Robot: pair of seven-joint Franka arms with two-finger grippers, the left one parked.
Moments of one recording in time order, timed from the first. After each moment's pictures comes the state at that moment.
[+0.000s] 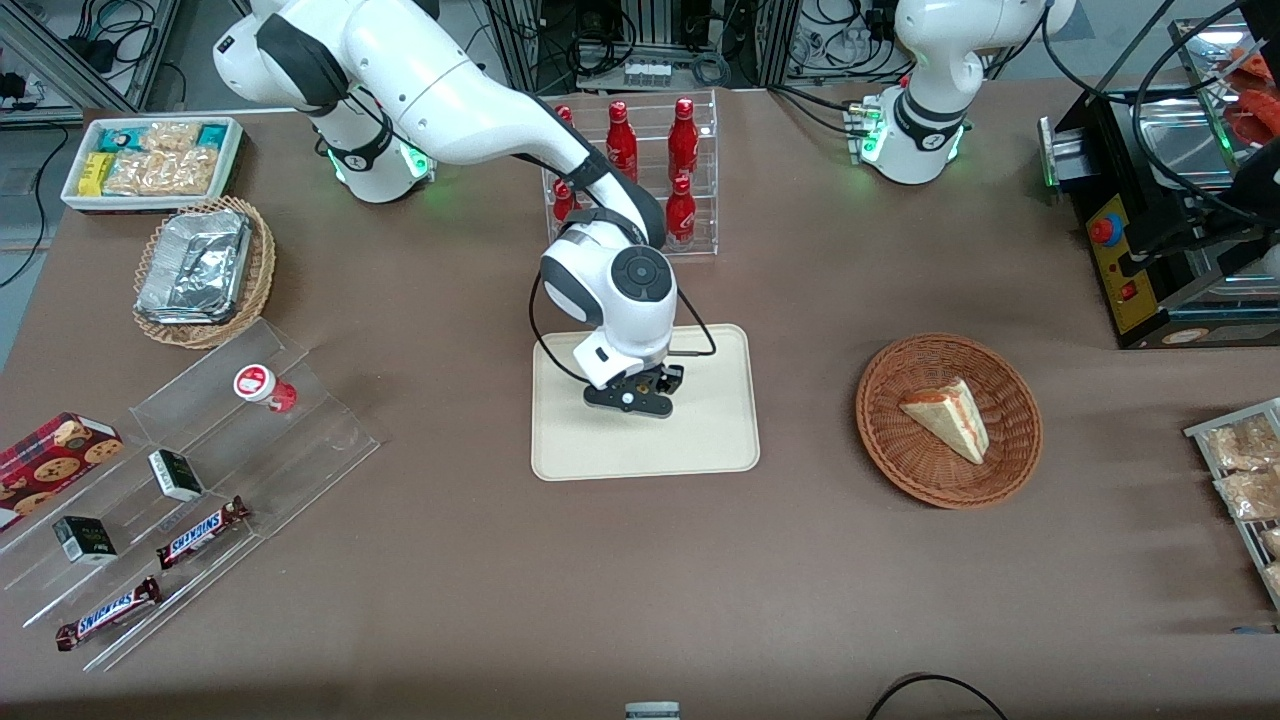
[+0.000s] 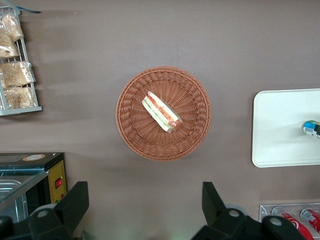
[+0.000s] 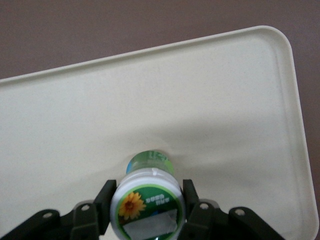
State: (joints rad) arm 0.77 0.75 0.02 -1.45 -0.13 2.19 1.07
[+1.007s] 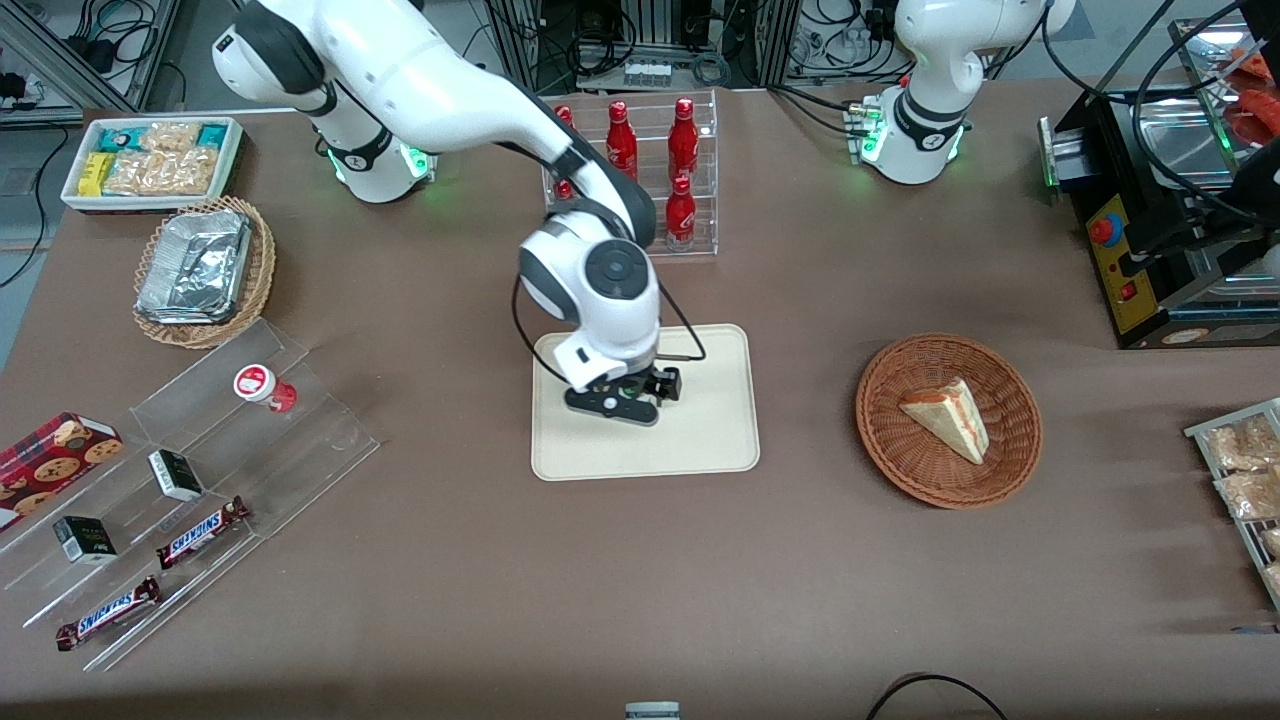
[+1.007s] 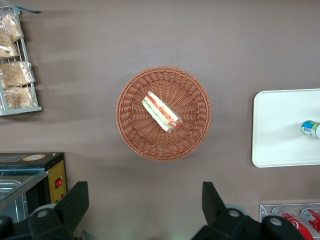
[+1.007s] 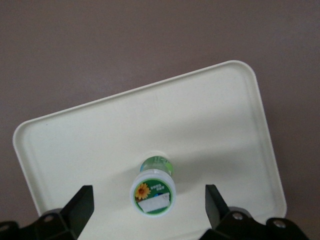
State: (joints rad) arm 0.71 0.61 0.02 -1.43 -0.02 2.08 1.00
